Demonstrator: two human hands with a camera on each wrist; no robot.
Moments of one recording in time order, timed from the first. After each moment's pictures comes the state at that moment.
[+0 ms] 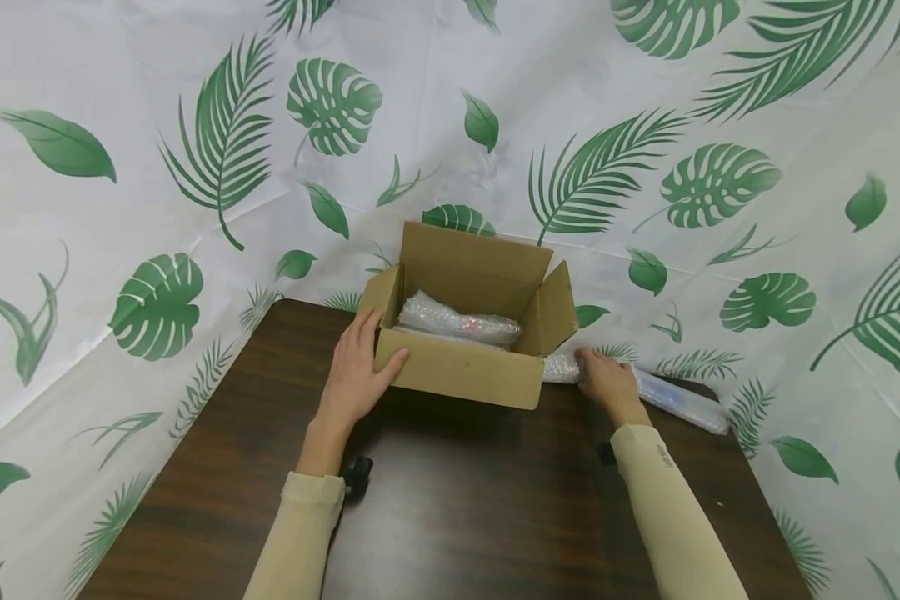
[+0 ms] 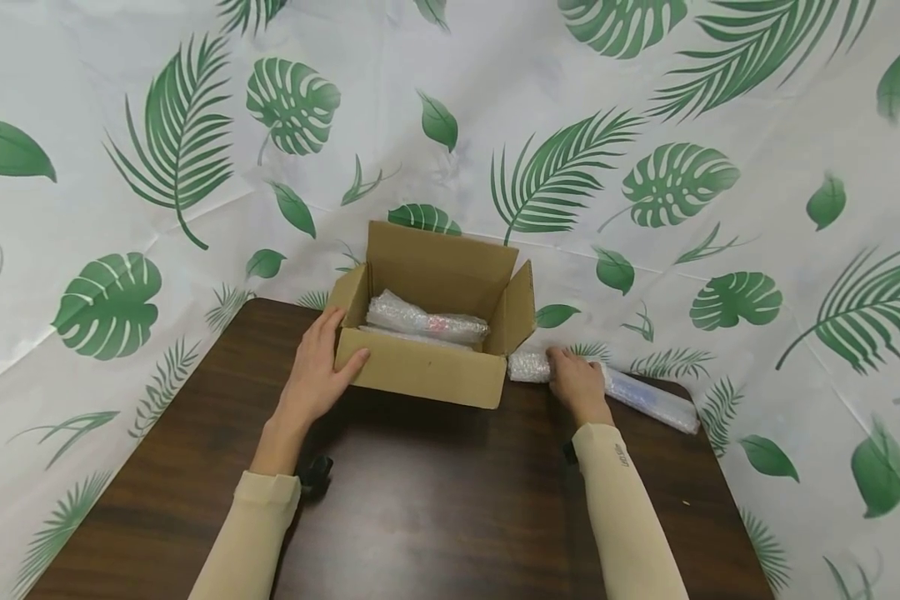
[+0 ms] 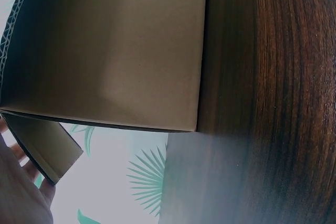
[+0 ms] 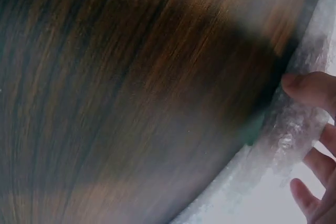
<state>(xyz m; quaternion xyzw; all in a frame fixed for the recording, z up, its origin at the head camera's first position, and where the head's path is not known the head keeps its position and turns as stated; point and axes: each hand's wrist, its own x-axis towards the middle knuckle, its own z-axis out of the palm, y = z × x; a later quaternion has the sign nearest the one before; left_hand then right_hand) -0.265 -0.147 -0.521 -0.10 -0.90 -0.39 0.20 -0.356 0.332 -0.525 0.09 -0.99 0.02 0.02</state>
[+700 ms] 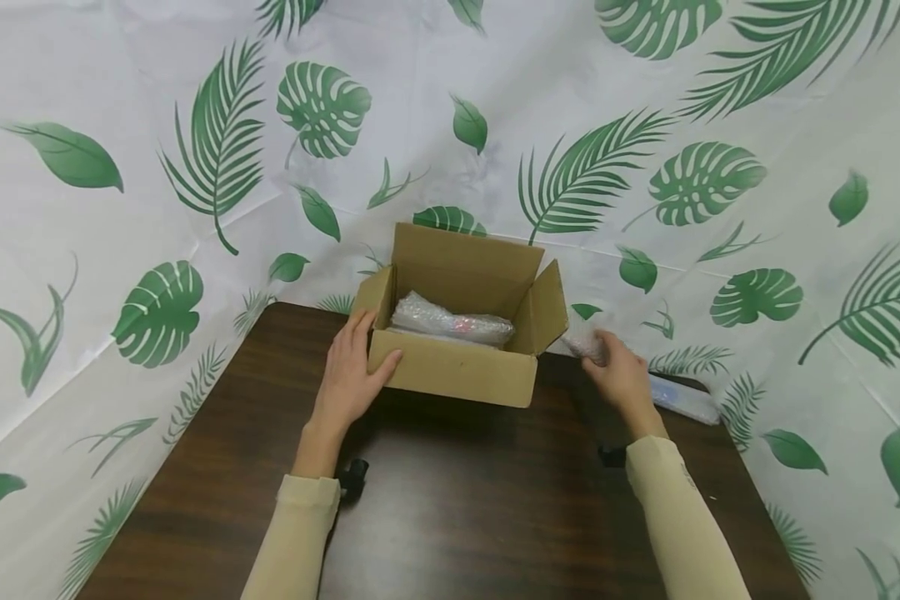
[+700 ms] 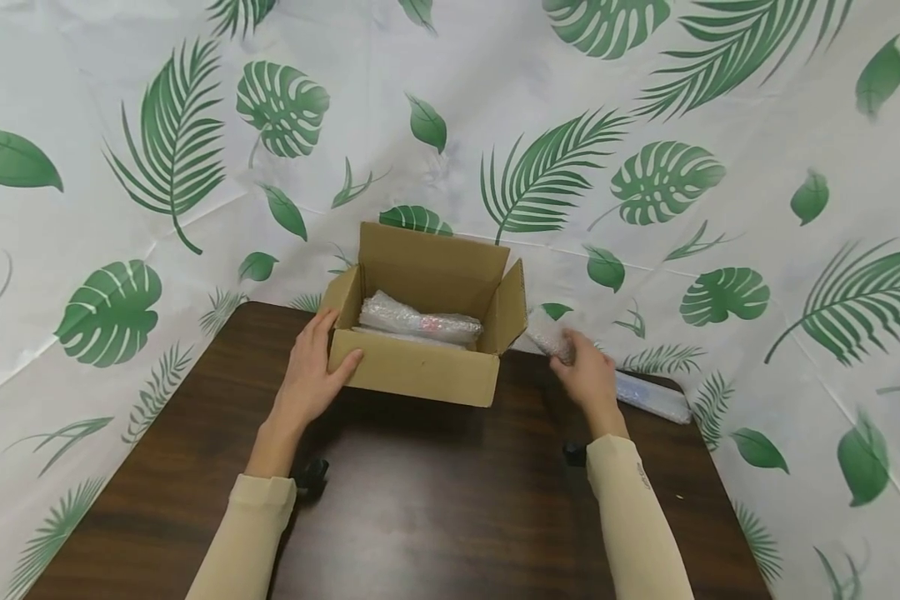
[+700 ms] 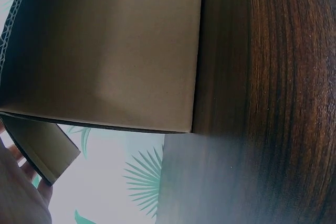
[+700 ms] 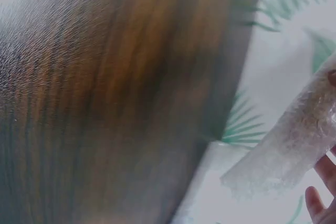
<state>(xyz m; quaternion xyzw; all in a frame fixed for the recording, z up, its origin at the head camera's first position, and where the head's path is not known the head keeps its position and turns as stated) -0.264 -0.145 -0.521 -0.09 -0.89 -0.40 0.19 -0.340 0.347 -0.496 0.04 -0.98 0.18 0.11</state>
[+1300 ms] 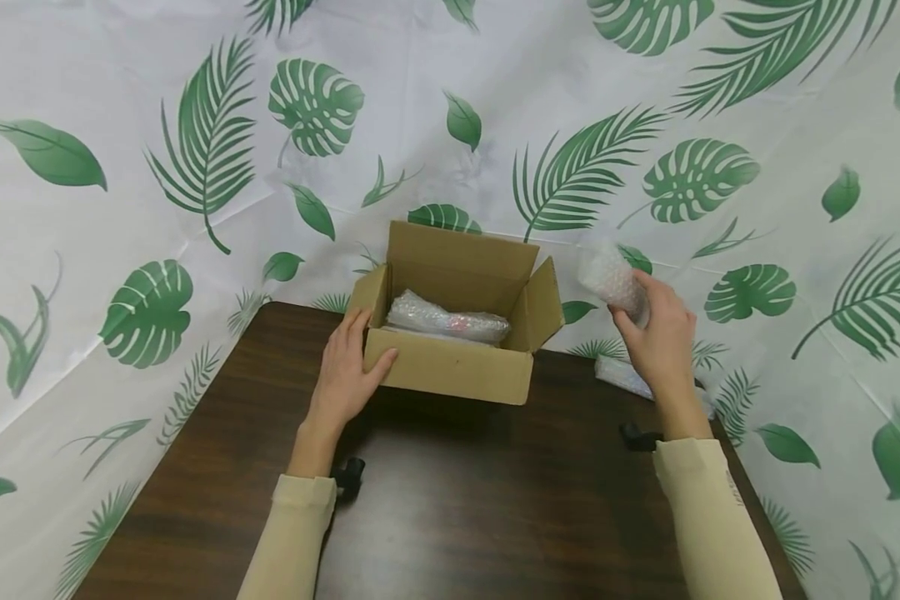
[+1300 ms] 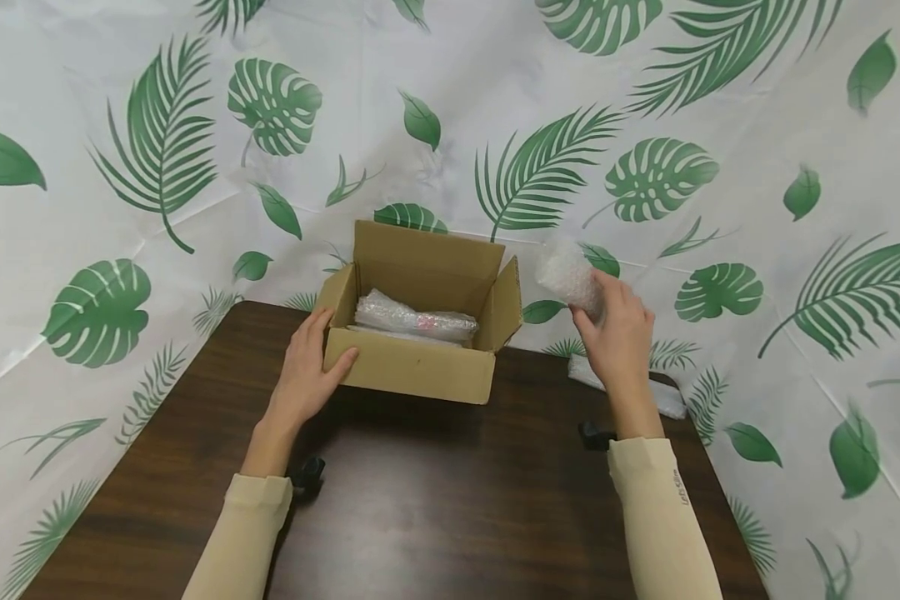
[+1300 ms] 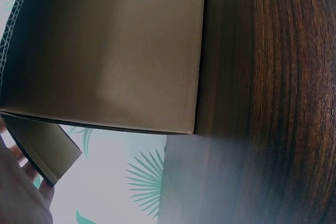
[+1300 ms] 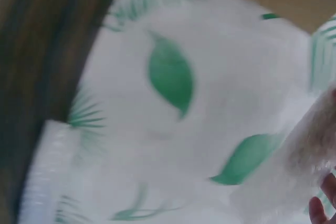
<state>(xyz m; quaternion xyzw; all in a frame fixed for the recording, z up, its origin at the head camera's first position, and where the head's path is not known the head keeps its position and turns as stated) -0.264 -0.145 -0.521 -0.09 -0.89 -0.40 0.20 -0.294 0.311 -0.374 0.08 -0.92 0.21 0.33</state>
